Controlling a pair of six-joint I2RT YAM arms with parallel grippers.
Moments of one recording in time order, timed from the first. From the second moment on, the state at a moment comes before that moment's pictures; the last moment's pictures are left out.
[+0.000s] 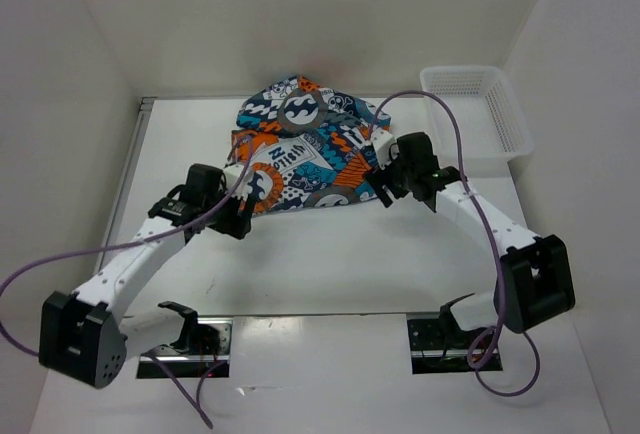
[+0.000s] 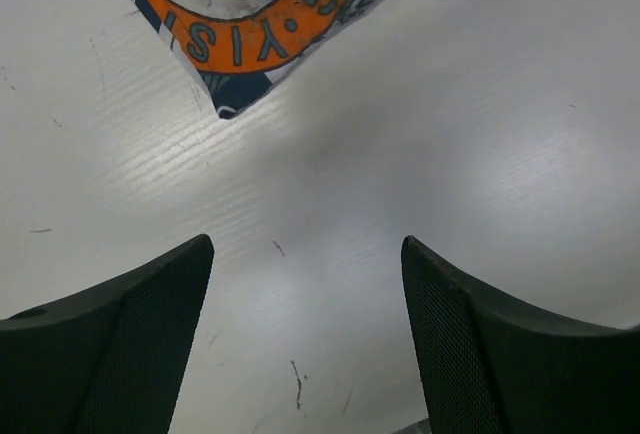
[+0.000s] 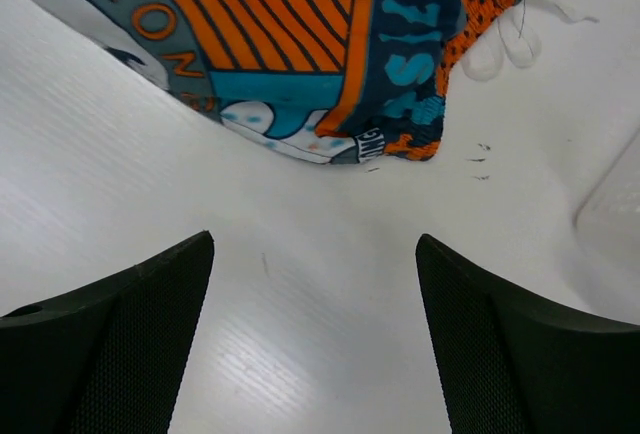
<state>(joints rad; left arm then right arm) -0.29 1.07 0.79 -0.60 0.13 0.07 0.36 1.36 0.98 -0.38 -0.09 -0.39</state>
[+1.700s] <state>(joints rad) -0.25 1.55 0.79 -0.31 0.14 0.07 0.36 1.81 1.17 -0.54 -0.05 -1.00</state>
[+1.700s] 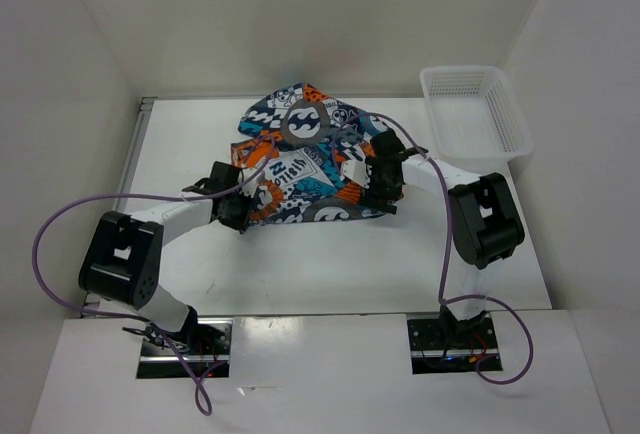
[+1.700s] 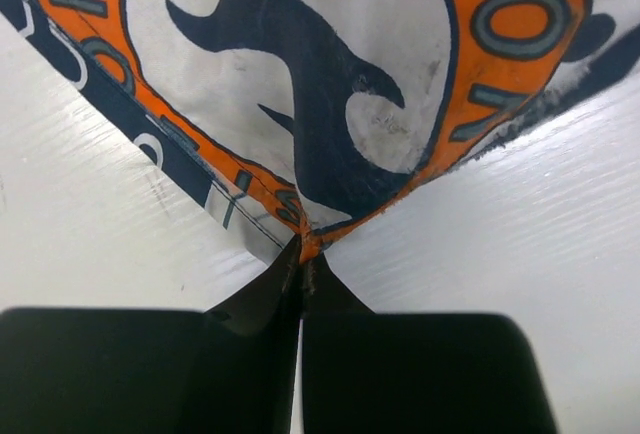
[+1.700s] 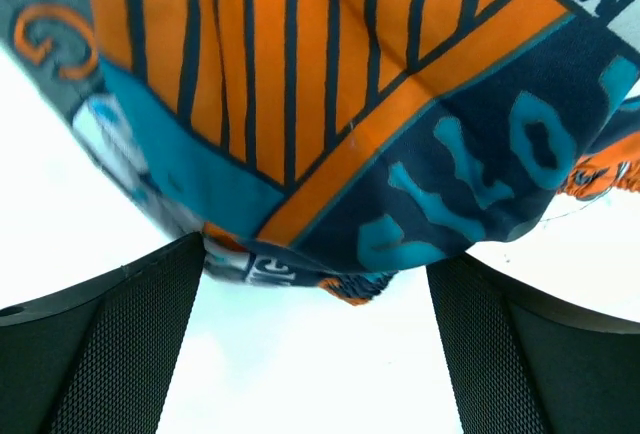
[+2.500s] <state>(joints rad) -0.15 1.64 0.89 -0.35 0.09 0.07 0.38 1.91 1.27 -0.63 -0.15 -1.01</state>
